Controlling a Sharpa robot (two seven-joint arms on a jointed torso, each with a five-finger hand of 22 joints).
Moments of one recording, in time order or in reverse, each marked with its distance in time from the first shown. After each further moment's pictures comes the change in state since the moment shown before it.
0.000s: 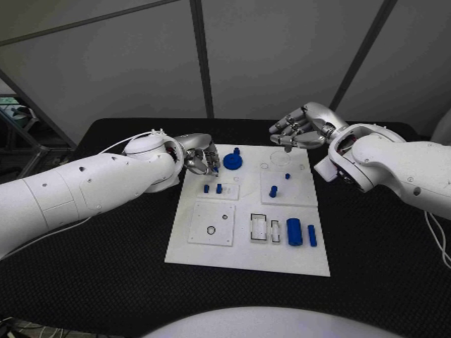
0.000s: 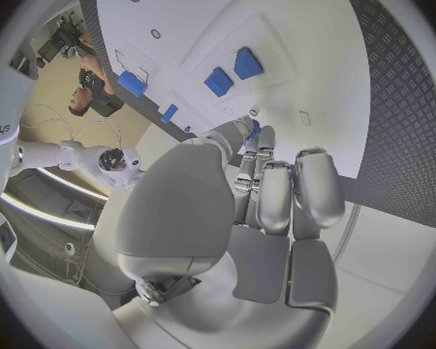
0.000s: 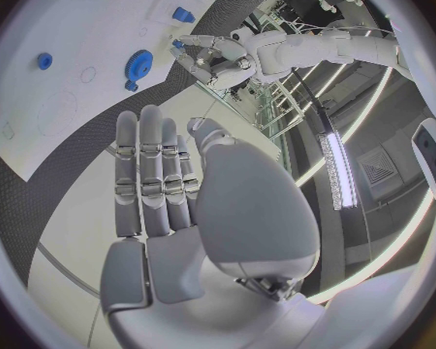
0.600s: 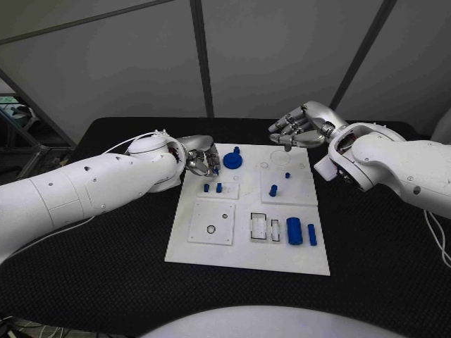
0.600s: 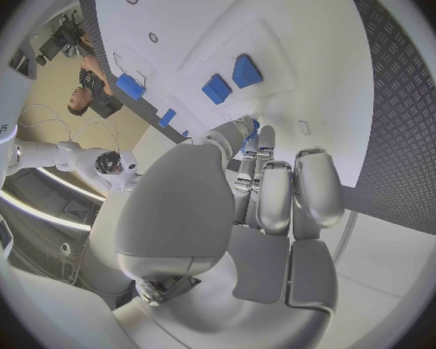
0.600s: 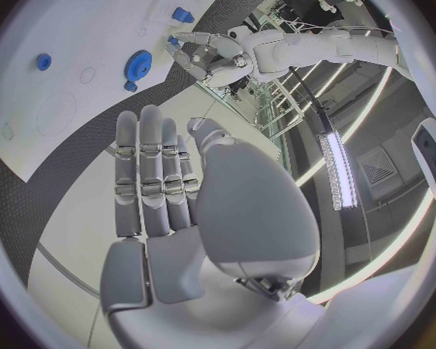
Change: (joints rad) left arm -0.006 0.020 -0.002 -0.025 0.003 0.023 -0.006; left_hand 0.000 0.000 0.003 -0.003 0.000 0.000 0.000 0.000 -0.001 0.003 0.004 0.000 0.000 0.000 0.000 0.000 -0.001 0.000 0.000 0.000 0.000 0.000; right arm 0.000 0.000 0.000 0.001 0.000 0.000 0.000; right_hand 0.000 0.000 0.000 0.000 0.000 0.000 0.000 0.000 0.000 0.000 0.000 0.000 0.000 0.000 0.000 0.000 0.000 0.000 0.000 0.000 0.000 0.000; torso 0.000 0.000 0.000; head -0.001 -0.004
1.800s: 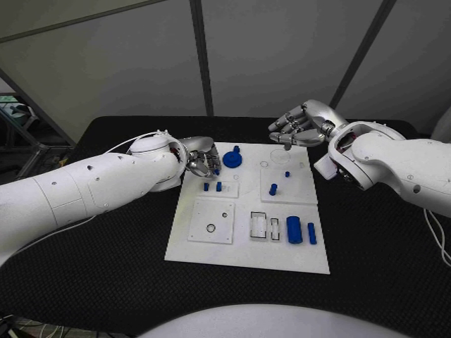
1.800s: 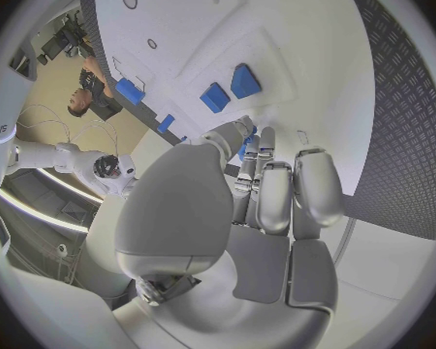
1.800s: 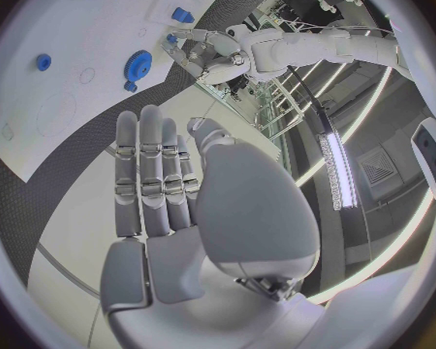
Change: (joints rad) left arm -0.001 0.014 -0.009 -0.018 0.003 0.023 -0.003; left_hand -0.039 -0.025 0.010 -0.010 -0.003 -0.073 0.015 -0.068 -0.036 -0.009 0.009 -0.042 -0.009 0.000 0.000 0.011 -0.011 0.000 0.000 0.000 -0.007 0.000; right arm 0.000 0.000 0.000 0.001 0.000 0.001 0.000; right_hand 0.000 0.000 0.000 0.000 0.000 0.000 0.000 0.000 0.000 0.000 0.000 0.000 0.000 0.000 0.000 0.000 0.000 0.000 0.000 0.000 0.000 0.000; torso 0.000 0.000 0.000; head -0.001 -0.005
